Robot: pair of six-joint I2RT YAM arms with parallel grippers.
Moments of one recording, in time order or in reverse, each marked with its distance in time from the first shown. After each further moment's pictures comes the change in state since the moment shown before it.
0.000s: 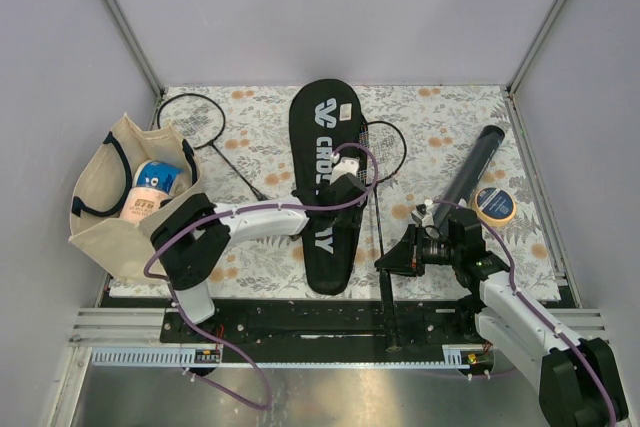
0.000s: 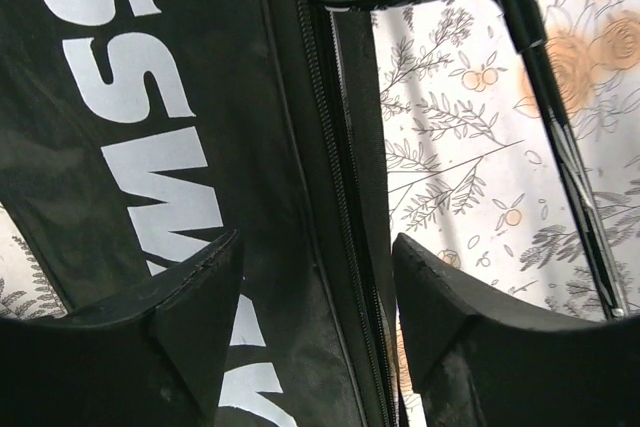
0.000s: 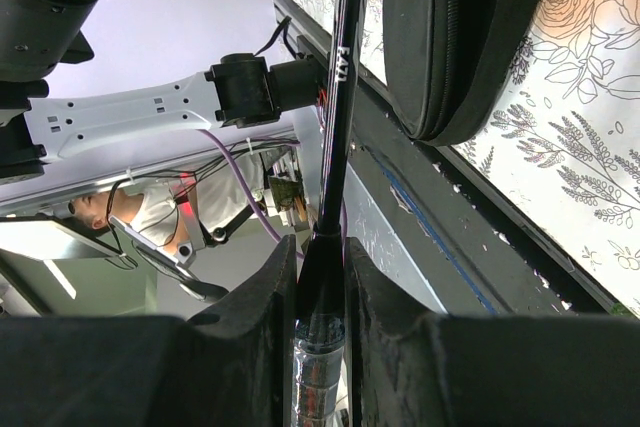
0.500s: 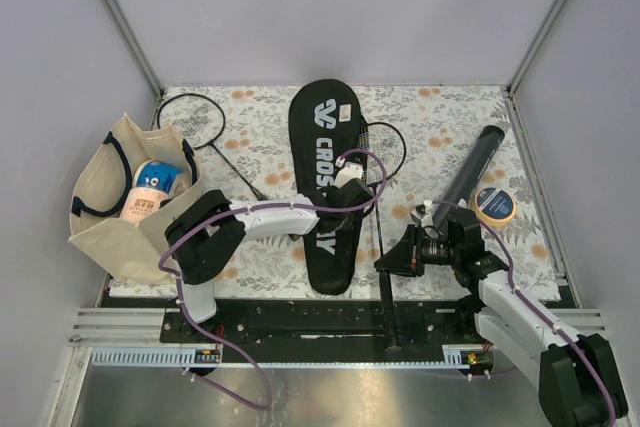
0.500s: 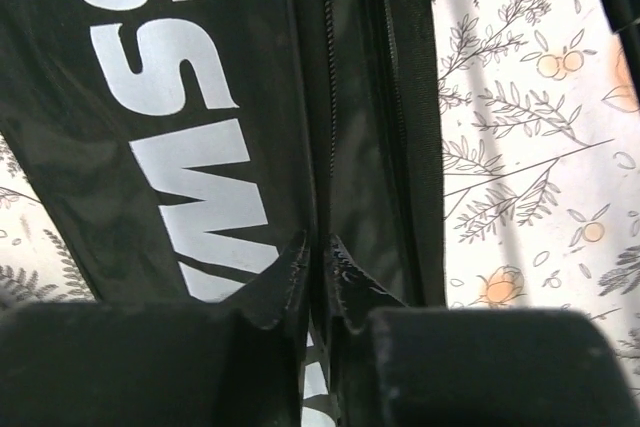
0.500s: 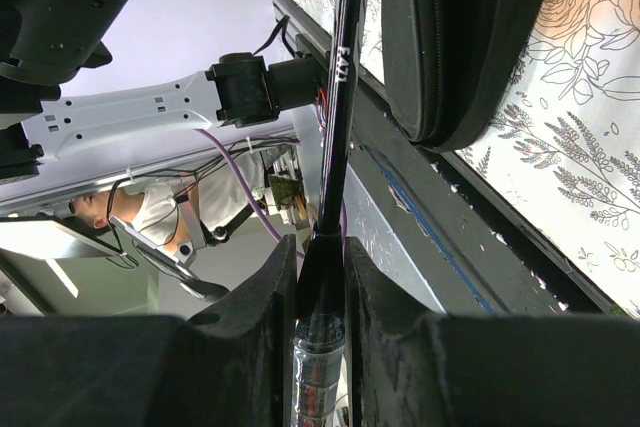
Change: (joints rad) left arm -0.023 0.096 0.060 -0.084 -0.089 0.025; right arm 0.000 0.021 -0.008 0.023 -0.004 0.000
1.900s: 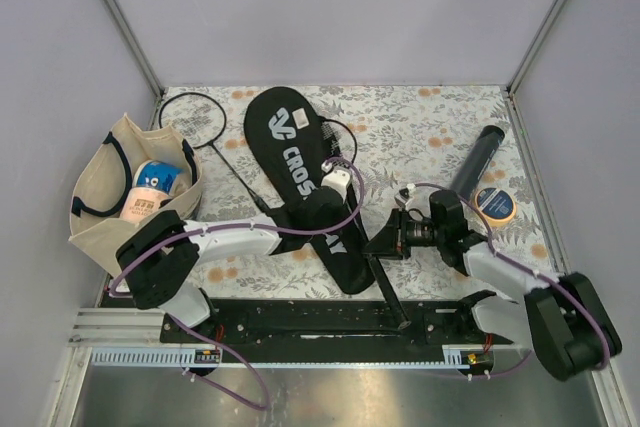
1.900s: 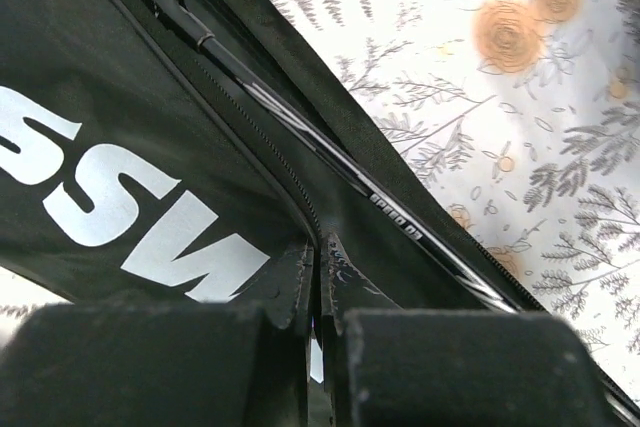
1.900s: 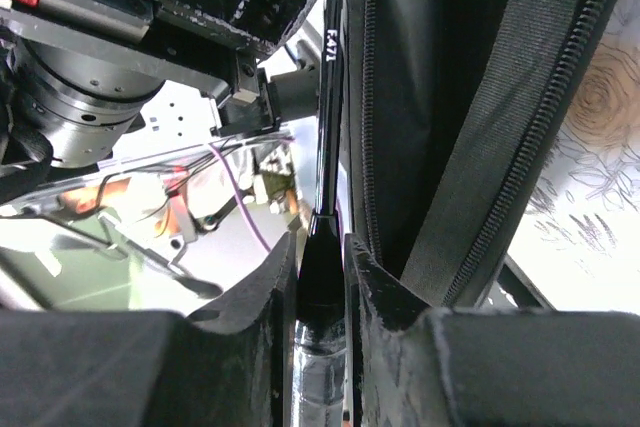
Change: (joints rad) left arm 0.009 -0.294 -0.336 0.351 0.097 0.167; right arm 0.082 0.402 0.145 0.266 0.013 0.003
